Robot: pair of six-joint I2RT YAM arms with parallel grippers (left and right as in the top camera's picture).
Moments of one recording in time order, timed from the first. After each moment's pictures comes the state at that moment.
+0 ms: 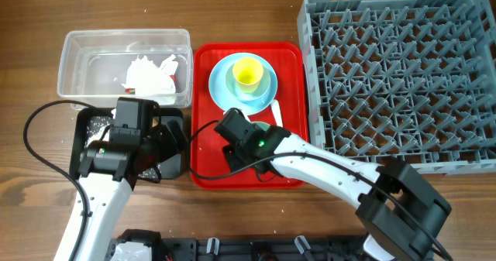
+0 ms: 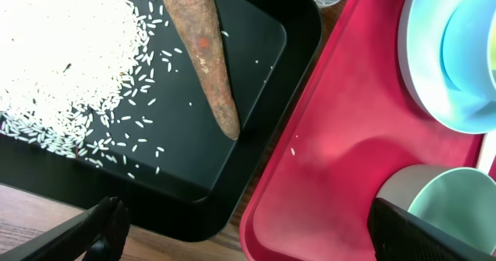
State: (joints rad) left arm -0.13 1.08 0.82 -0.94 0.01 -0.63; right arm 0.92 1.76 1.06 -0.52 -0.03 0.49
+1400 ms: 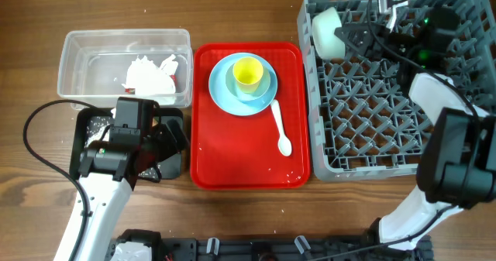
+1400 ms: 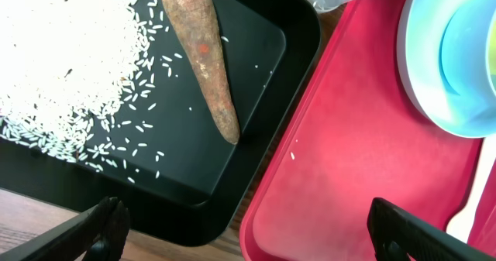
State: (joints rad) left arm -0.13 1.08 0.82 -0.93 0.00 -0.63; right arm -0.20 1.94 1.16 0.55 -1.44 0.69
